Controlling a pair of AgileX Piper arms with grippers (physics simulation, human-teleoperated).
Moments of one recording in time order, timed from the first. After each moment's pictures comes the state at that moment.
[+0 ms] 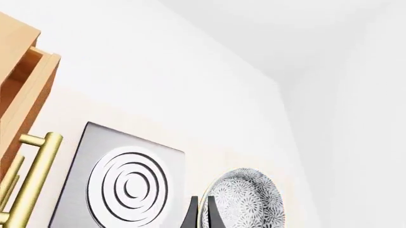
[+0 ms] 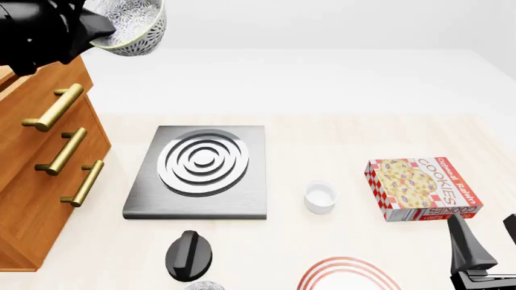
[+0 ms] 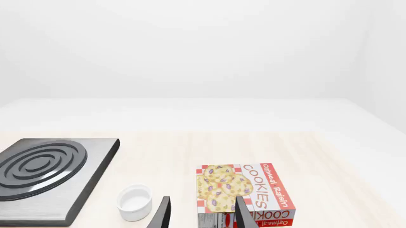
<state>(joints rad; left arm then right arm) -0.27 1.14 -1.33 0.58 -0.70 0.00 0.00 -0.01 0.01 0.00</state>
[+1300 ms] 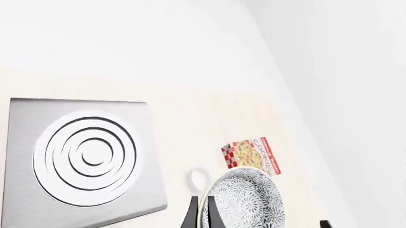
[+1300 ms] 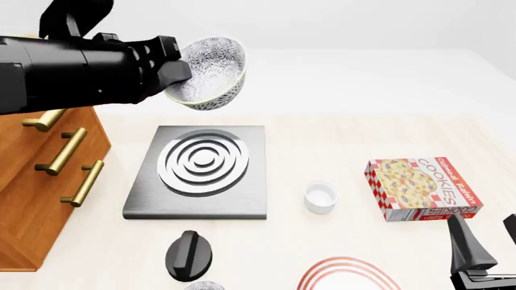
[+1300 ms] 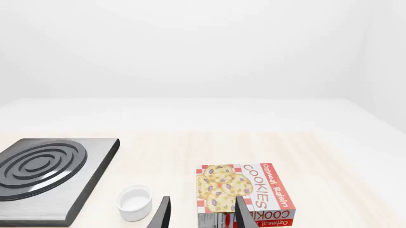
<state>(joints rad) -0.59 1.15 -1.25 0.59 -0.60 0.00 0.00 -0.01 0.01 0.00</state>
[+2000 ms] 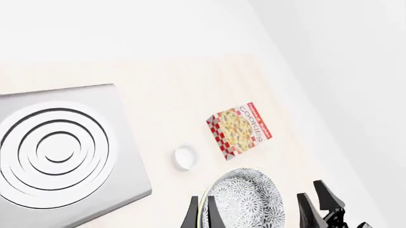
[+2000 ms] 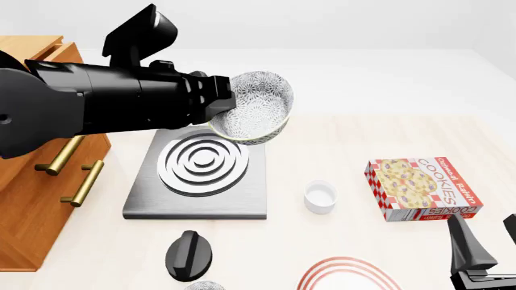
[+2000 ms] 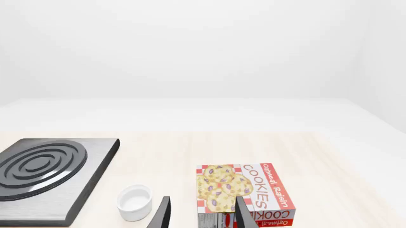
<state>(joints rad) -0.74 1.21 -1.23 0.56 -0.55 0.00 0.00 -0.01 0.01 0.00</state>
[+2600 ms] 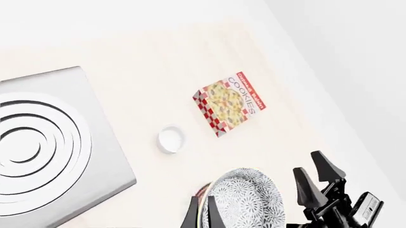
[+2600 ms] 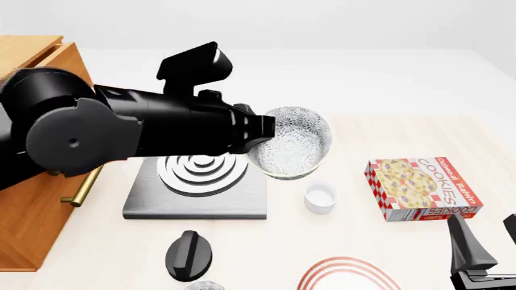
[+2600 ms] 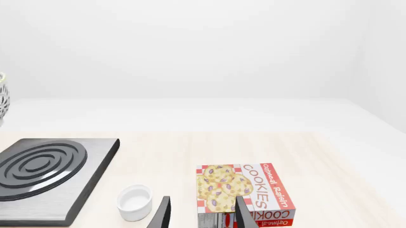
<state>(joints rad) -0.86 1.30 -1.23 0.54 -0.53 0.00 0.00 -0.01 0.01 0.00</state>
